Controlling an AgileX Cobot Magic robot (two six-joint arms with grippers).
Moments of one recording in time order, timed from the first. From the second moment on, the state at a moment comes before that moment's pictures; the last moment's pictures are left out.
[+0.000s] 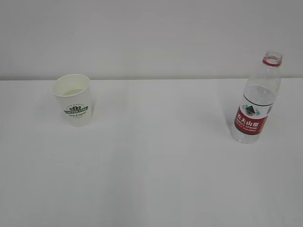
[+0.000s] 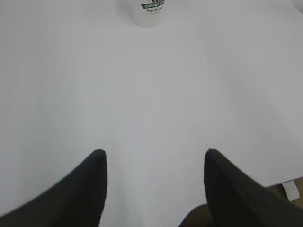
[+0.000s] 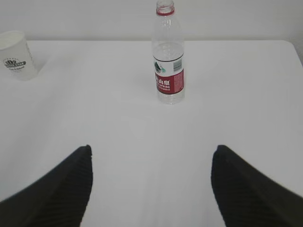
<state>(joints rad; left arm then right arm) -0.30 0.00 -0.58 0.00 1.27 -0.13 0.09 -0.02 -0.72 0.09 1.28 -0.01</state>
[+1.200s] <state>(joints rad) -0.30 0.00 -0.54 0.07 1.14 -0.13 0.09 -0.02 -0.51 0.03 1.17 -0.04</state>
